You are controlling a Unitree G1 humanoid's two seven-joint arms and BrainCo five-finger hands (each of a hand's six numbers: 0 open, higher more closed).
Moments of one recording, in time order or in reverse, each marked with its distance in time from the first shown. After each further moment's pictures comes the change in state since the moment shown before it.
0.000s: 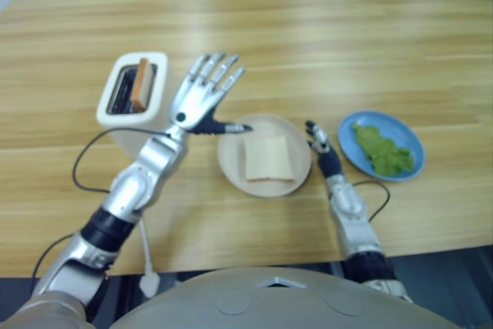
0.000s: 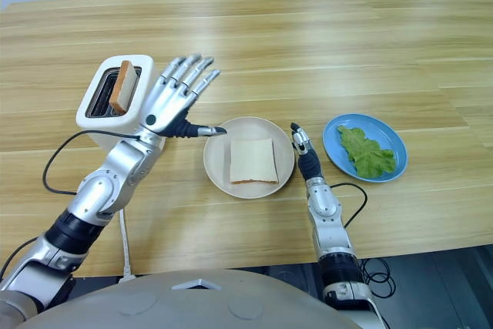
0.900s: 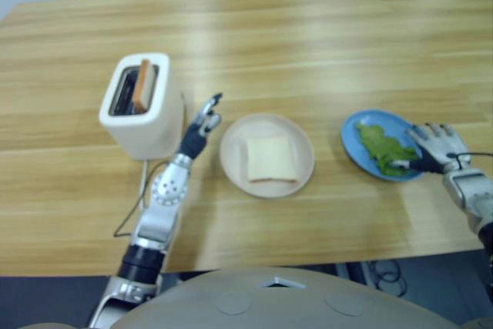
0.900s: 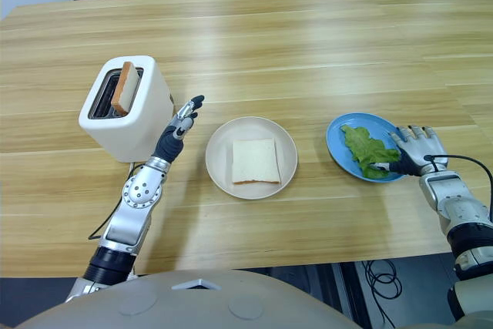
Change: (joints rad) left arm 0.228 -0.374 0.155 0.210 -0.932 -0.106 -0.324; right arm -0.231 -0.829 0.274 0.529 -0.971 0.197 -0.357
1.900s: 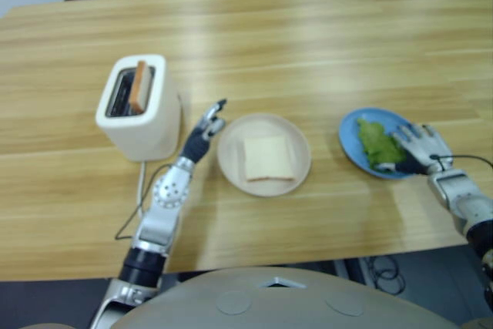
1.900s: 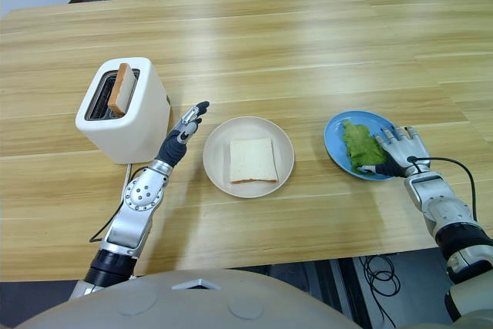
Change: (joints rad) left arm 0.020 0.001 -0.001 0.000 0.030 0.013 -0.019; right arm -0.016 0.033 0.129 -0.078 0.004 0.059 -0.023
